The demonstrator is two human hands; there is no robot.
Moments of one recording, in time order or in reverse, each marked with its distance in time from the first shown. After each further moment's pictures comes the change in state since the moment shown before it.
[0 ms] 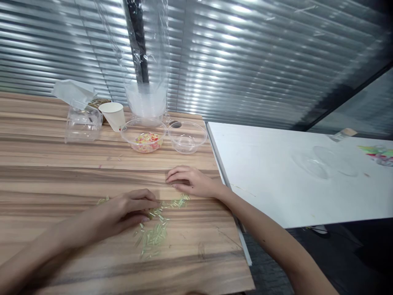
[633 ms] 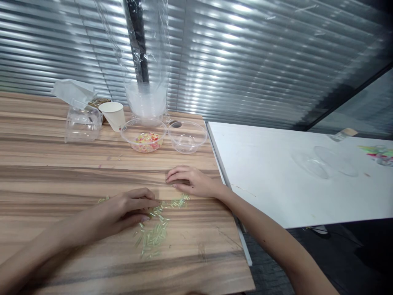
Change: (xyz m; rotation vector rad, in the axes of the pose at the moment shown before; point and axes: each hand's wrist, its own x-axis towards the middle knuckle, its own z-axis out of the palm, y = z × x) left_hand 0.004 0.008 -0.007 -0.026 -0.054 -0.003; right_hand -0.001 -0.001 0.000 0.007 -0.013 0.024
